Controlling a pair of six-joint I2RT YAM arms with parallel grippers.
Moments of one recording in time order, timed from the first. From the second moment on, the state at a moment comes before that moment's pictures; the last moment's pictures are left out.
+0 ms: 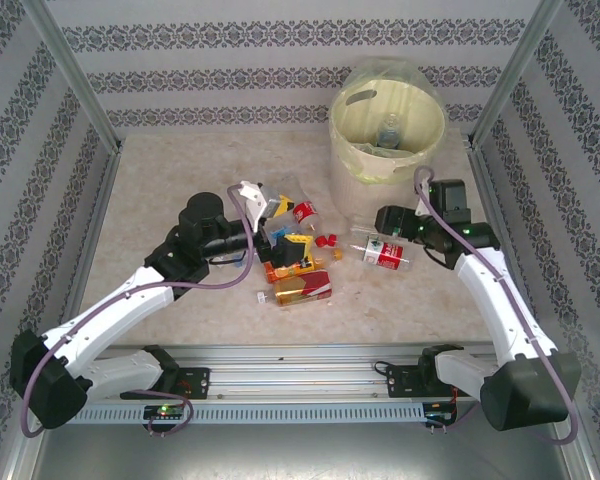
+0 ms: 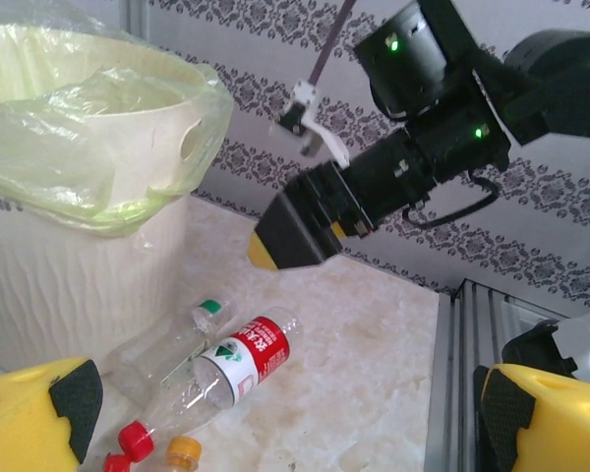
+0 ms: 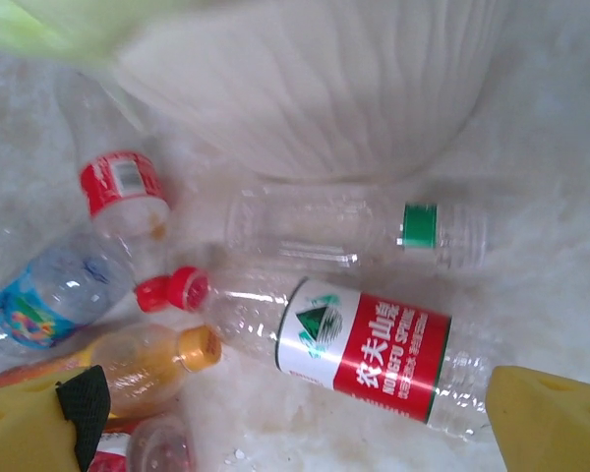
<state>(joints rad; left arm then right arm) -0.63 1.13 0.93 0.05 0.52 -0.11 0.11 1.13 0.96 -0.69 -0.19 0.36</state>
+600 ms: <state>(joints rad) -0.67 1.18 0.95 -0.03 0.49 -0.09 0.16 1.38 0.87 -0.54 -0.18 0.36</state>
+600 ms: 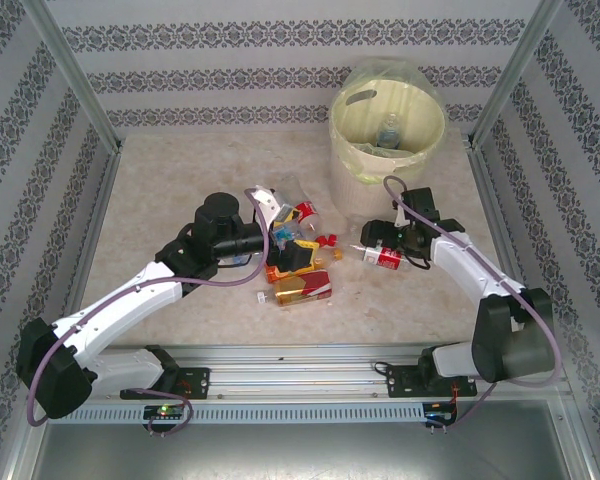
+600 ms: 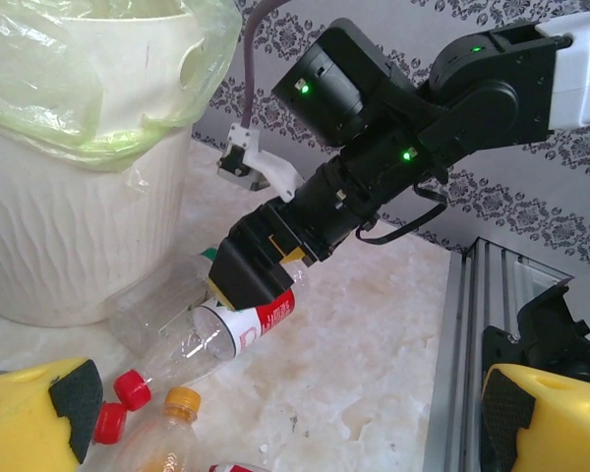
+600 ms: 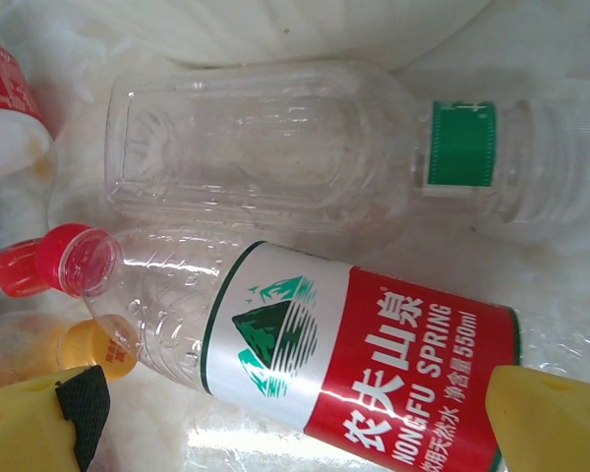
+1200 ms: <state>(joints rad) -0.67 1.19 0.95 -0.03 0.48 -0.08 0.24 1.42 0.88 -0.59 -0.11 0.28</state>
